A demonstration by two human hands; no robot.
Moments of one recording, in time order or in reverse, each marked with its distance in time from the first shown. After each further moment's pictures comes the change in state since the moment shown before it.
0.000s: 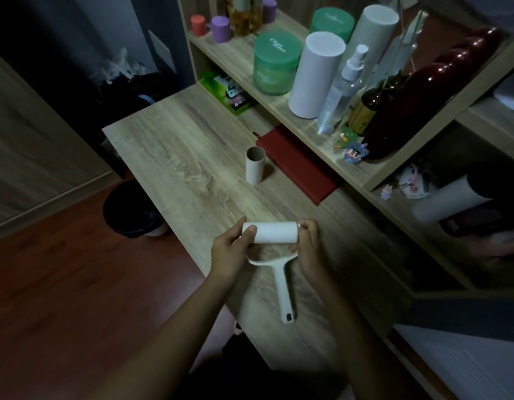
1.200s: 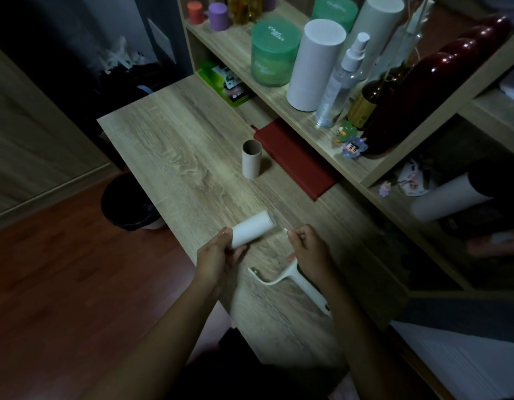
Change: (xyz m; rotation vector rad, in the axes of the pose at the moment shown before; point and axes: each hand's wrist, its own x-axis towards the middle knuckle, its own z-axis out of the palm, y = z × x) left_hand -0.005 -0.006 -0.004 -0.578 0.183 -0.359; right_hand 0.019 0.037 -0.022 -0.340 -0.125 -0.107
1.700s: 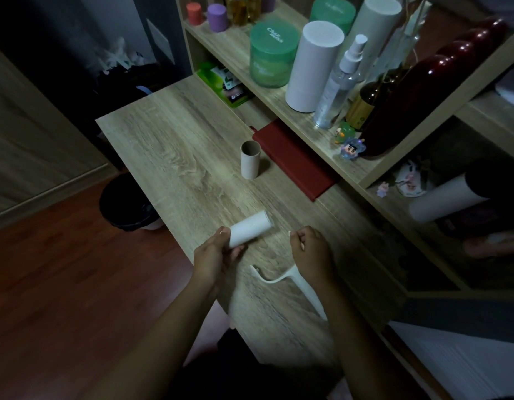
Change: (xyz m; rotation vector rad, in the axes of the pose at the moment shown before) left_hand 0.003 0.001 -0.001 0.008 0.004 0.032; right_hand 0.007 0.013 0.008 -0.294 0.188 -0.068
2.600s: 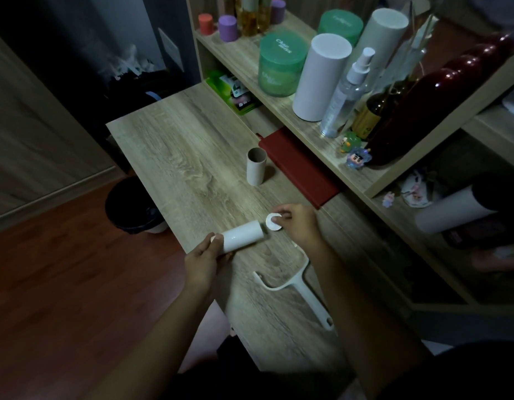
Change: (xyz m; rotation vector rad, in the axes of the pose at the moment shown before) left_hand 0.016 0.000 -0.021 0.108 0.099 0.167; right_hand 0.067 -0.047 -0.004 0.183 -0.188 -0.124
